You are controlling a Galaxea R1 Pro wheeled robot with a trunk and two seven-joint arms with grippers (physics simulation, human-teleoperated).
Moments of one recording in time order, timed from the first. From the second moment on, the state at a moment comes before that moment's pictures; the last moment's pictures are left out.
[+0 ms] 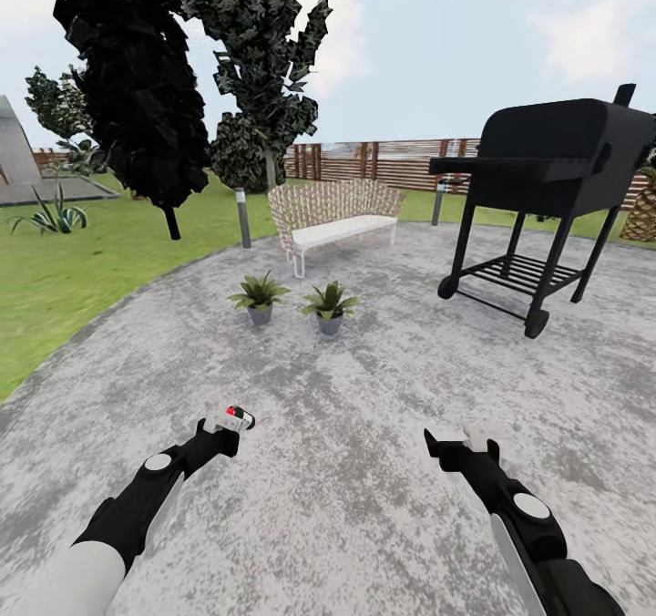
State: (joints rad) left arm -0.60 0.13 -0.06 -0.70 -0.05 -0.02 -0.41; right arm -0.20 -0.09 0.03 -1.49 -0.11 0.38 0.00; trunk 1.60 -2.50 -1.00
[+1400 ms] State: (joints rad) left arm -0.60 0.13 -0.06 -0.70 -0.05 -0.03 -0.41; right arm -0.20 -0.09 0.03 -1.48 -0.11 0.38 0.01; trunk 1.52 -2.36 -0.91
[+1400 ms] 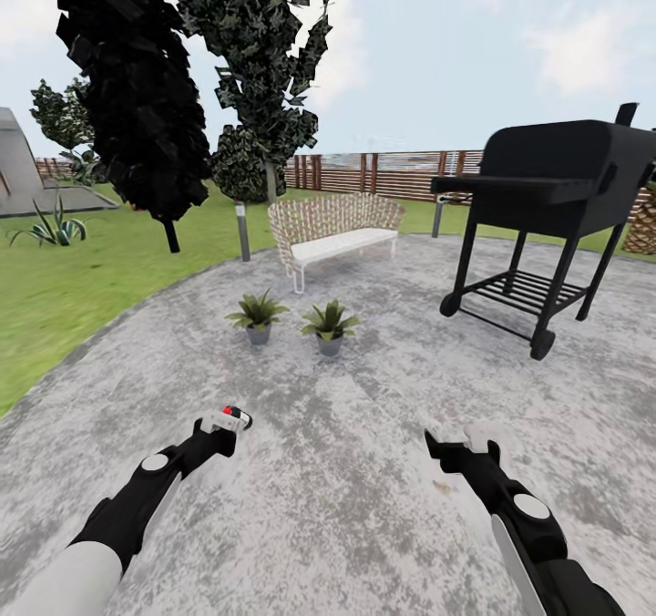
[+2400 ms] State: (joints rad) left arm -0.60 0.13 -0.06 -0.70 -0.04 -0.03 -0.41; right arm -0.20 -0.09 0.03 -1.49 -0.11 0.38 0.00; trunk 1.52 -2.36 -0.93
